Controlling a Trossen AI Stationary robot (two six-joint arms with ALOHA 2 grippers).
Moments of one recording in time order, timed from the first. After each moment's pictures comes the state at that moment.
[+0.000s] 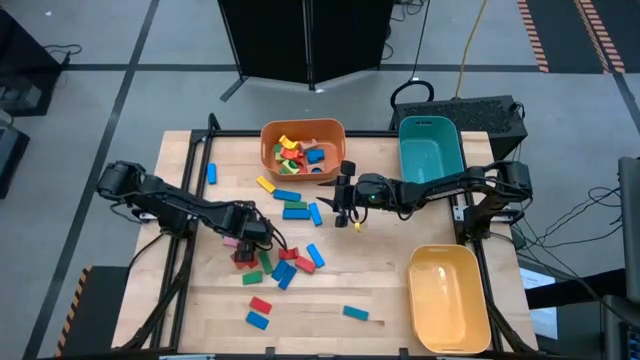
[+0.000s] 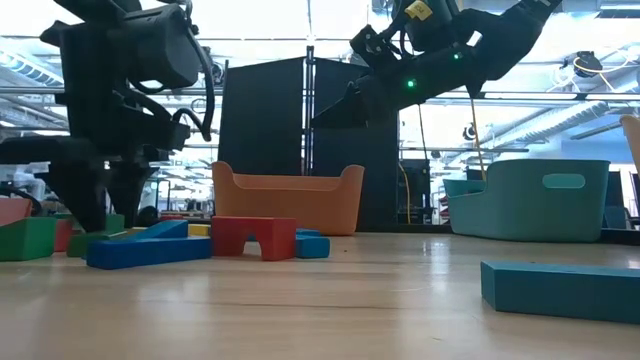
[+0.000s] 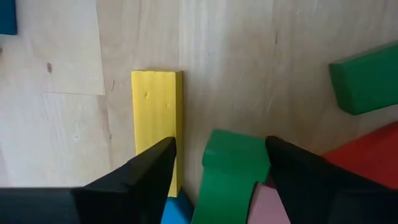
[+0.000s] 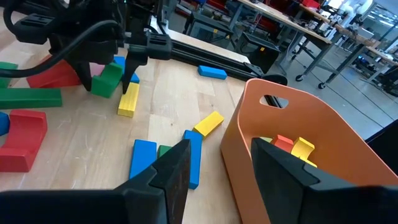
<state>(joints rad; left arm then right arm) -0.19 1.46 0.70 -0.72 -0.14 -0.20 -0.09 1.65 0.82 0.55 0.15 -0.34</state>
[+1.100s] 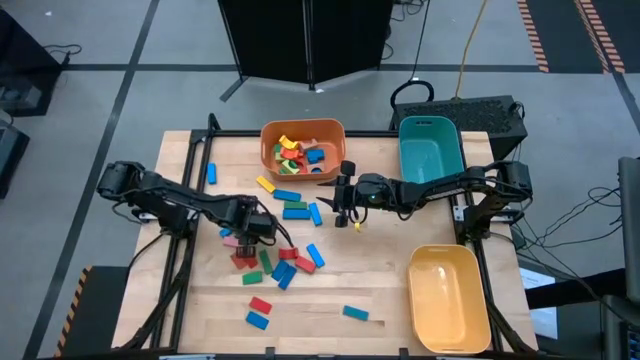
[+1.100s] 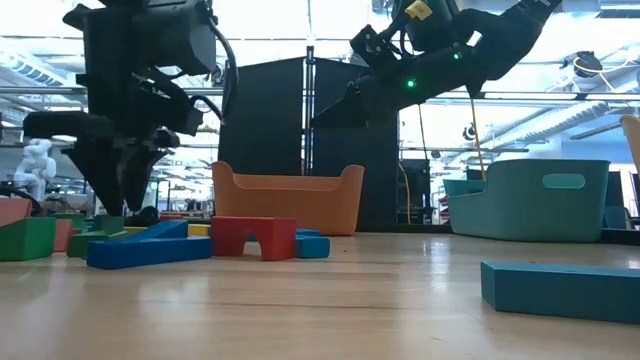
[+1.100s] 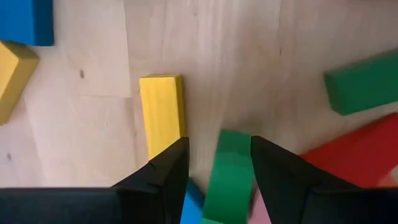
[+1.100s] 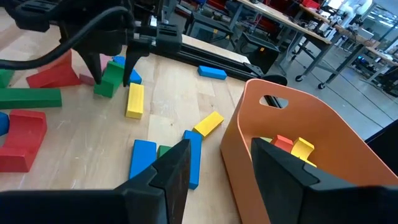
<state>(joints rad) -0.14 1.46 0.81 -0.86 -0.13 -0.15 -0.09 1.65 0.82 0.55 0.16 -0.34</state>
